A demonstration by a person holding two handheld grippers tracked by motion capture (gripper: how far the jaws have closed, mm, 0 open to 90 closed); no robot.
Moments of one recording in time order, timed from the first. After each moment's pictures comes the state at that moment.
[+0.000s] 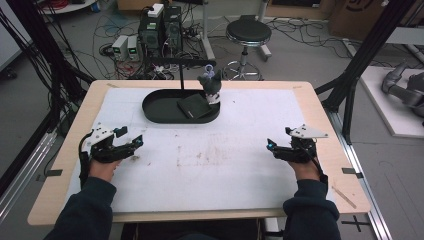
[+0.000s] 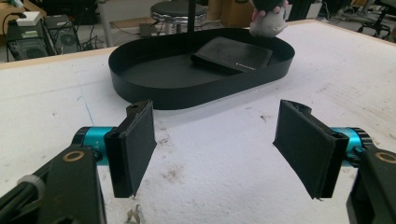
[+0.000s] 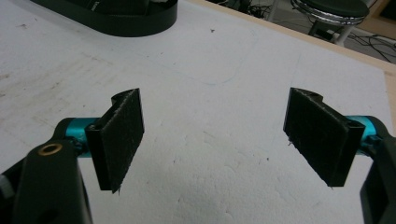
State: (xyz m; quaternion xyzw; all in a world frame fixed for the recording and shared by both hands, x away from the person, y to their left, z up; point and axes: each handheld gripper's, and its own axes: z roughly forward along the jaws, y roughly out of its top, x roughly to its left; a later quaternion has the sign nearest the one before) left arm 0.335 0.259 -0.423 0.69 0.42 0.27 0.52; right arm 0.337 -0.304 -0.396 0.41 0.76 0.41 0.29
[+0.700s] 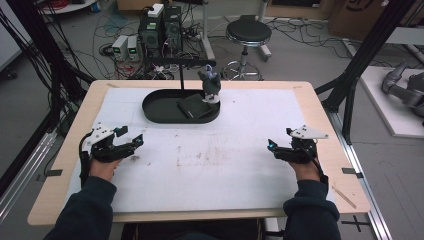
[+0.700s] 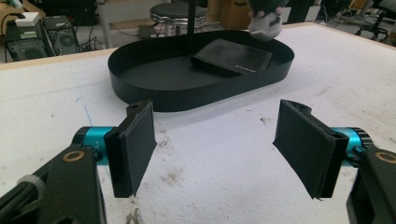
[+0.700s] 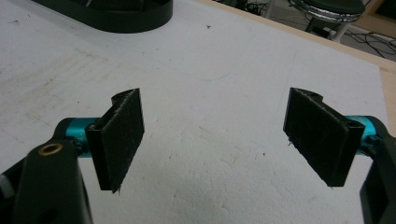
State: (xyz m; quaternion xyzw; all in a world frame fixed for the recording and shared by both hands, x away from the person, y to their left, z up) left arm 0.336 0.259 -0.423 0.69 0.42 0.27 0.53; right arm 0.336 -0.306 -0.398 0.42 0.76 0.40 0.29
